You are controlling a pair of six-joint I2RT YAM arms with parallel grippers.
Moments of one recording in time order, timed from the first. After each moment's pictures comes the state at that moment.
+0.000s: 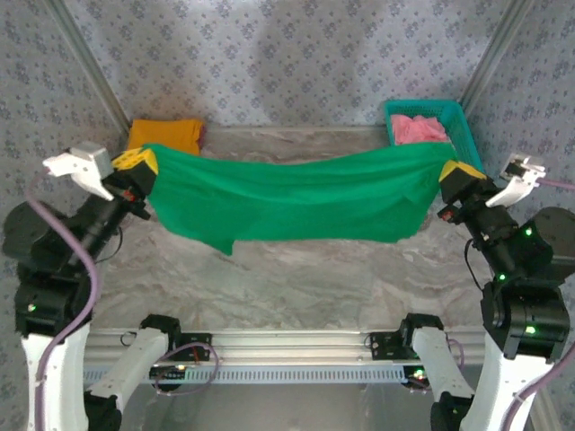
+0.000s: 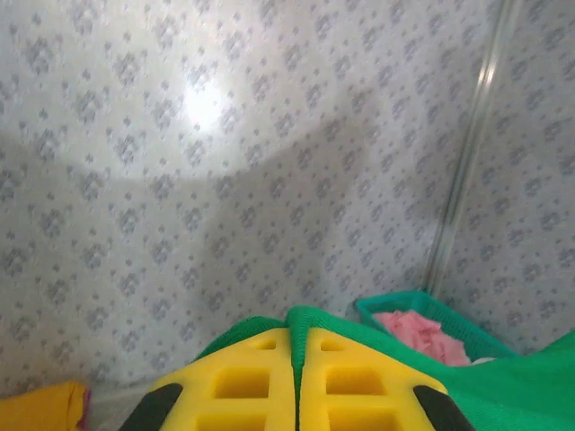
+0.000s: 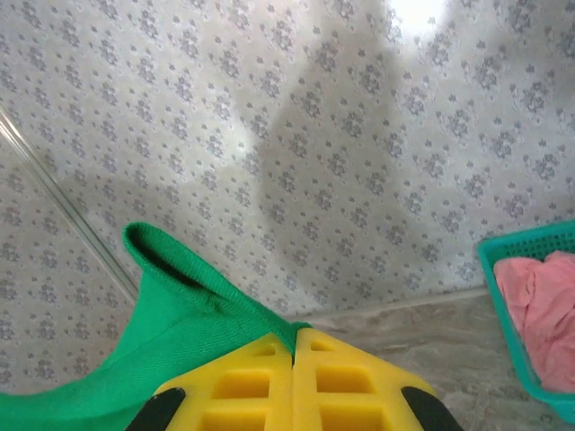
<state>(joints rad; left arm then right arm) -0.20 0.74 1.51 -0.59 0.28 -0.19 -0.11 0.73 1.59 -0.82 -0.37 0.43</state>
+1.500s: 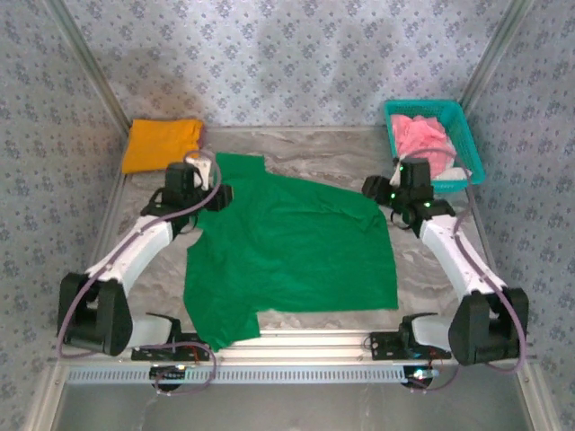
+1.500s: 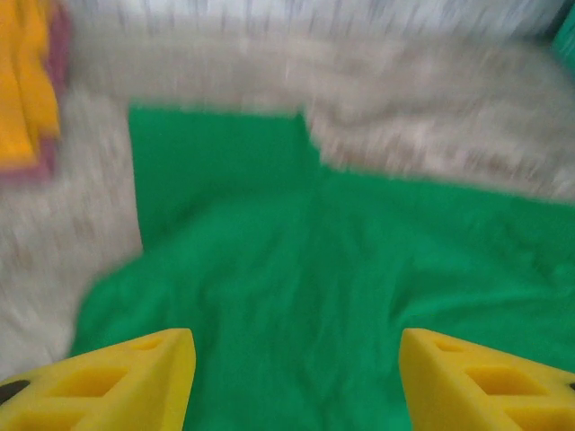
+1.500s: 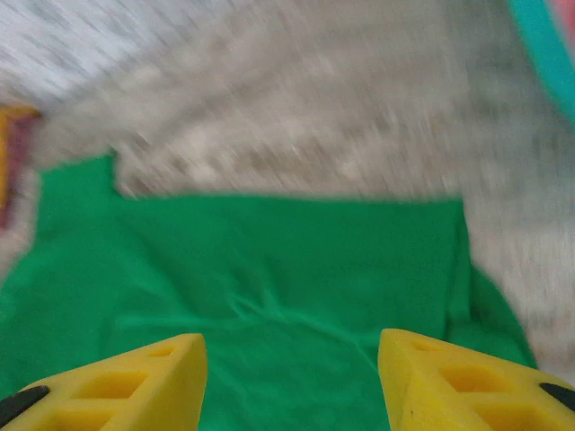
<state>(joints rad) -0.26 1.34 0.87 -0.23 0.14 -0.20 0.13 1.27 0.92 -0.38 -0.16 0.48</state>
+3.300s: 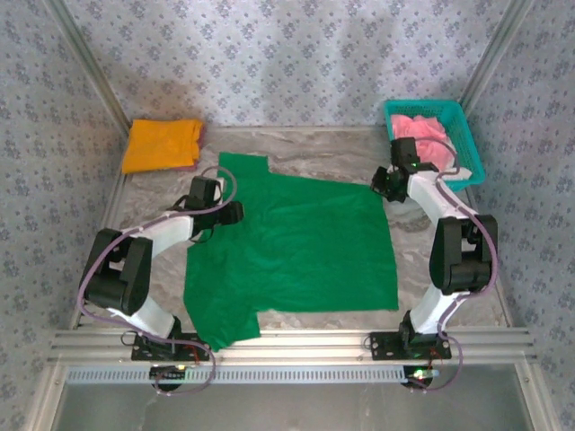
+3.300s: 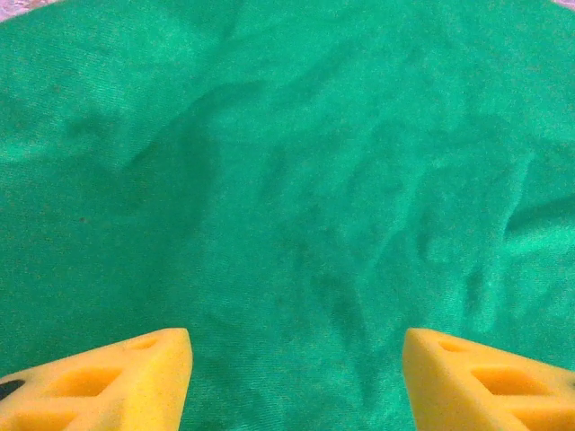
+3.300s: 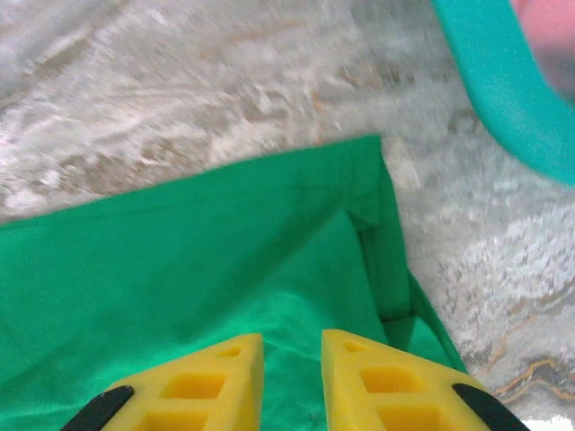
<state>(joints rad) -0.30 1.58 0.83 -0.11 0.10 -0.35 0.10 1.70 1.32 -0.61 -0.05 0.48</state>
